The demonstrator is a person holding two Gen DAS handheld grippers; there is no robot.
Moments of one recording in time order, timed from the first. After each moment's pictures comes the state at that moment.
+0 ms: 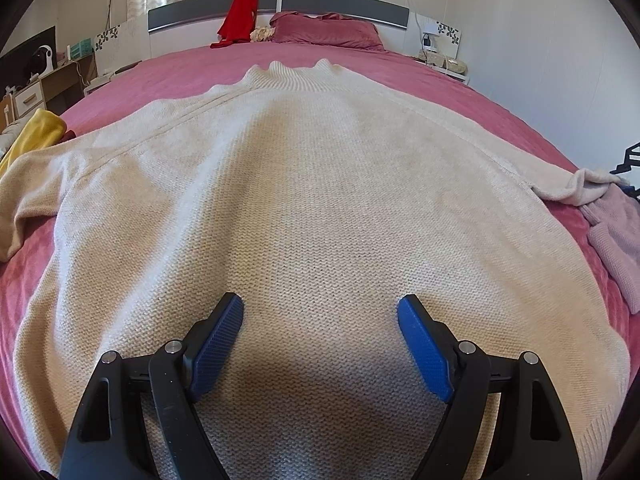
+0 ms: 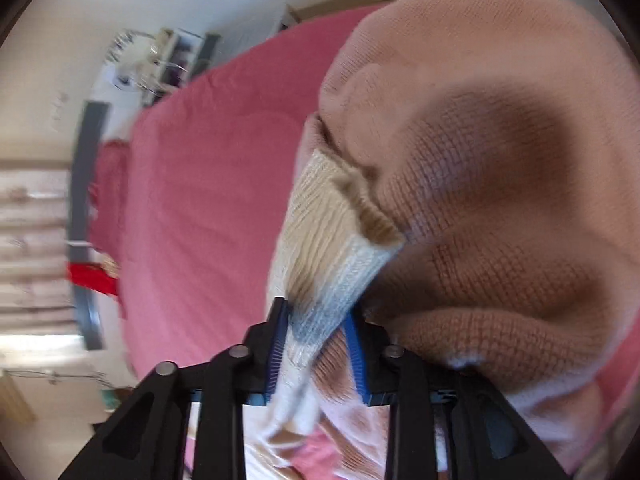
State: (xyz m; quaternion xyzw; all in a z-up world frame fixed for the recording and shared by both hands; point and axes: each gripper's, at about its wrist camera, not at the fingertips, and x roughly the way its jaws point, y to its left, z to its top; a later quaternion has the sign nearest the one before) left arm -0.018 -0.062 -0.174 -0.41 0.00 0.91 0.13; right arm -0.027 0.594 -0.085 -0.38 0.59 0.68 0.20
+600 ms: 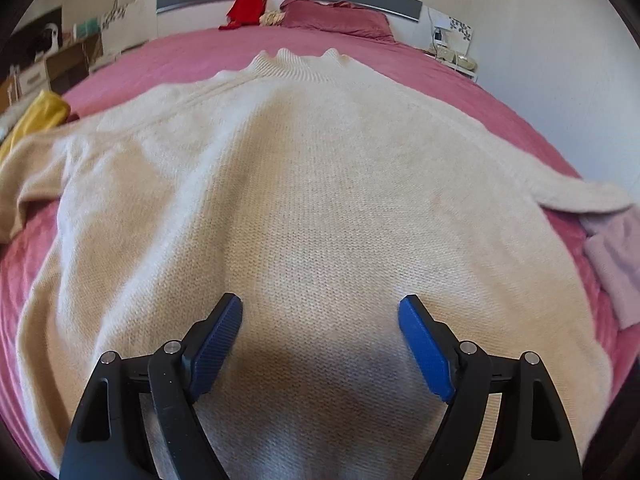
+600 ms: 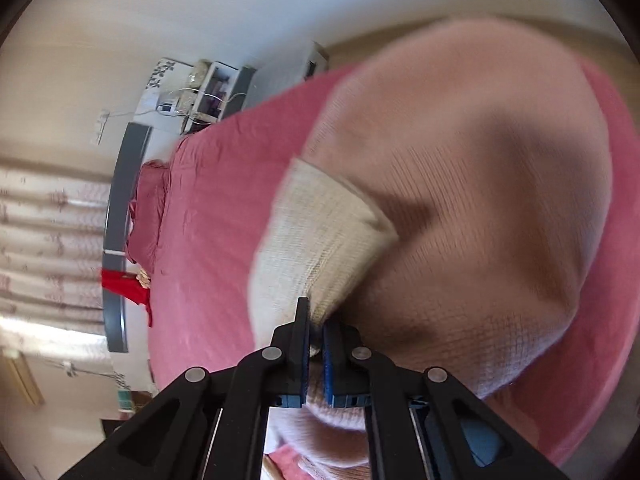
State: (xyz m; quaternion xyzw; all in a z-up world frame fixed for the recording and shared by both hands) left arm -0.009 -0.065 -0.162 -0.44 -0.04 0.89 0.12; right arm 0.051 0.604 -0.079 -0.31 0.59 0.72 0.19
